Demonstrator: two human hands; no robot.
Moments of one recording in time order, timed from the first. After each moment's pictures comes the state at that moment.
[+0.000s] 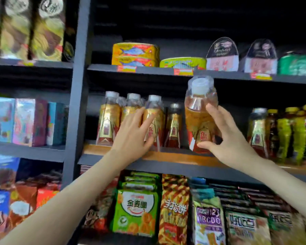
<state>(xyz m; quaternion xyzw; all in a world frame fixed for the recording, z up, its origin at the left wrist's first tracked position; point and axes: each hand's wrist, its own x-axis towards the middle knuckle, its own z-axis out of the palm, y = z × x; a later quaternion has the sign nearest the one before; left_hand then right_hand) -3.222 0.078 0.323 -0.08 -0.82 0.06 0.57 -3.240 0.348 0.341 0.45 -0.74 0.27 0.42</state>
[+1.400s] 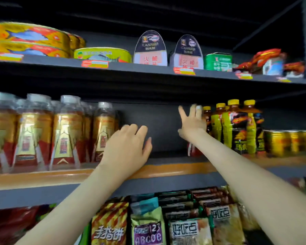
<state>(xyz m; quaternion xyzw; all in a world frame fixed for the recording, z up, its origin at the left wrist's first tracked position) -3.282 0.243 0.337 -0.15 -0.79 0.07 0.60 -3.400 0.438 0.394 -0.04 -0.92 -0.01 0.38</state>
